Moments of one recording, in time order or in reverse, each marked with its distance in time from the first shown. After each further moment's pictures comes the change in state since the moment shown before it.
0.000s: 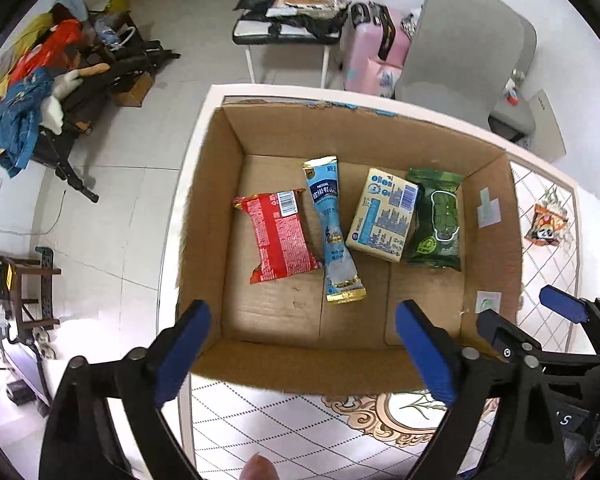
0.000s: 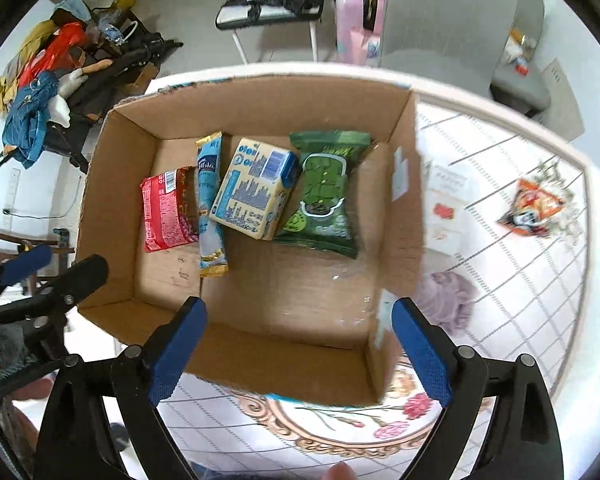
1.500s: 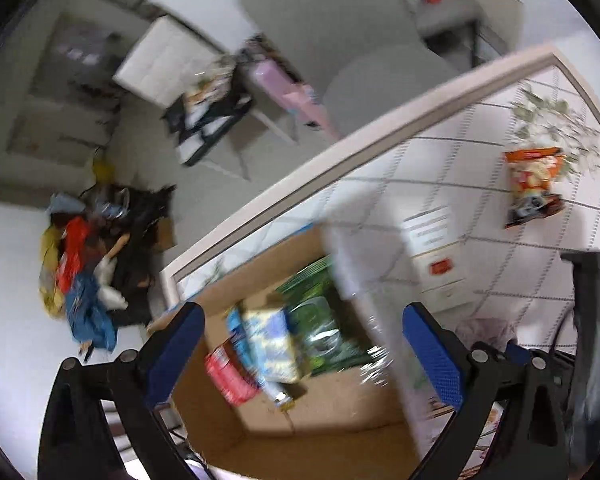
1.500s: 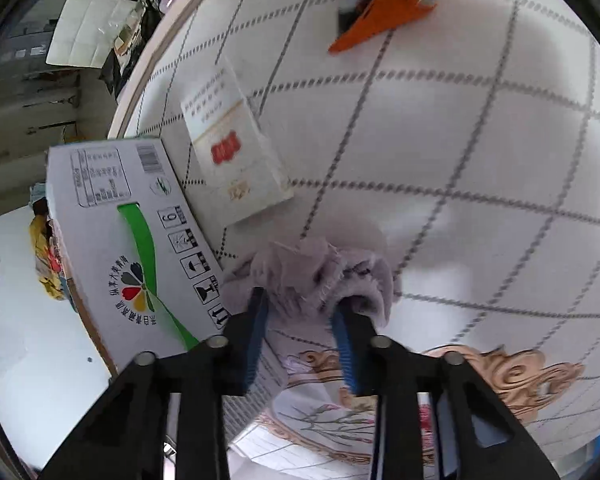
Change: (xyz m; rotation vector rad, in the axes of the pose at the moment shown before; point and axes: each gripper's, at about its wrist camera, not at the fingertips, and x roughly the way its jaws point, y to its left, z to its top) left arm 0.054 -0.305 0.085 0.623 -0.042 0.382; right arm 0.118 -0.257 -0.062 0.689 0.140 0.410
